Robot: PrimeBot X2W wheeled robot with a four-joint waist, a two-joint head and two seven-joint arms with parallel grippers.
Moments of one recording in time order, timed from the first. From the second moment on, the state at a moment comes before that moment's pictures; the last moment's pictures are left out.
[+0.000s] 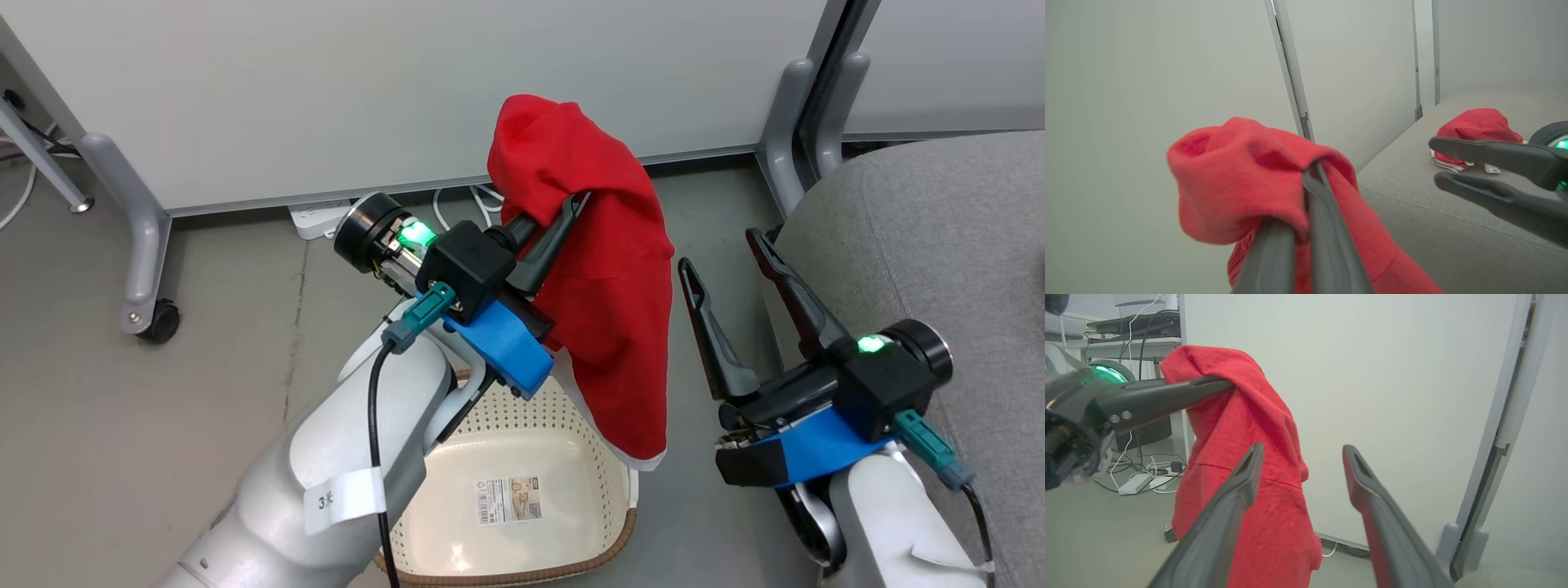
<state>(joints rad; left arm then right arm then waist) -0.75 0.13 -0.75 0.46 -0.36 -0.13 -0.26 -0.30 -0.10 0.22 0.11 0.08 0.13 -0.26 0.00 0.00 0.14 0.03</state>
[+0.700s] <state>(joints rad) -0.81 0.08 -0.79 0.45 -0.36 -0.13 -0.26 -0.56 -0.06 0.33 0.37 0.03 0.13 -0.26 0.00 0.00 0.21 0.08</state>
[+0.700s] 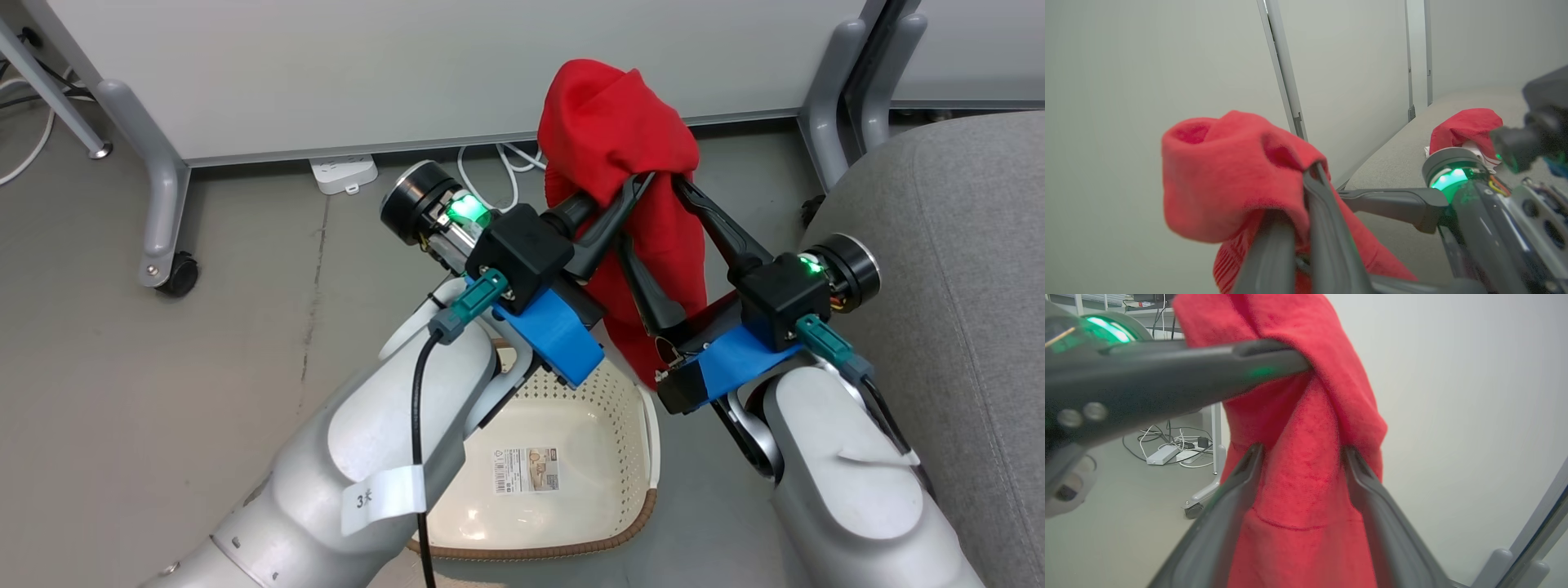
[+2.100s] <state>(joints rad) -0.82 0.06 -0.79 0.46 -0.34 -0.13 -0.26 -0.64 -0.05 0.33 0.50 0.07 0.13 -0.26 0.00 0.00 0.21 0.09</state>
